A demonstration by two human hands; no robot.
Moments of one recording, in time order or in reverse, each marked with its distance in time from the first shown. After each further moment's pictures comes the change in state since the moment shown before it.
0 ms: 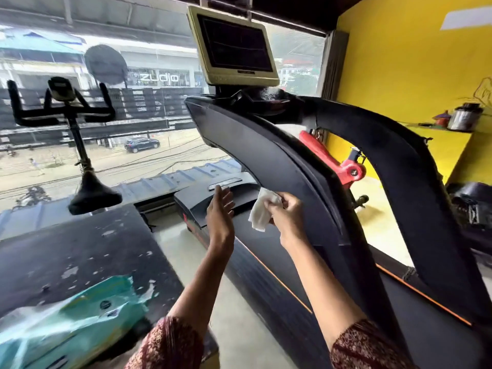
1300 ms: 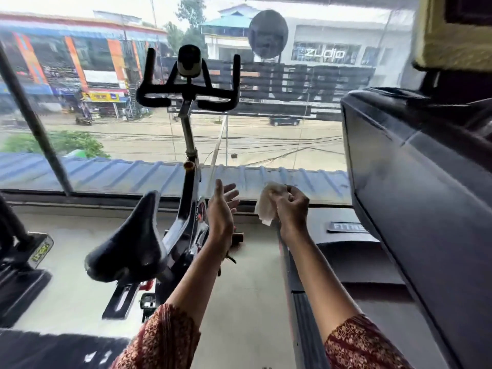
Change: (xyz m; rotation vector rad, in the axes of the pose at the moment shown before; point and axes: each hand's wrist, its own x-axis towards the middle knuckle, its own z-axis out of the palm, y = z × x) left_hand 0.598 -0.031 -0.176 0.180 0.607 0.112; right_hand 0.414 0.163 0.527 0.106 -0.557 0.181
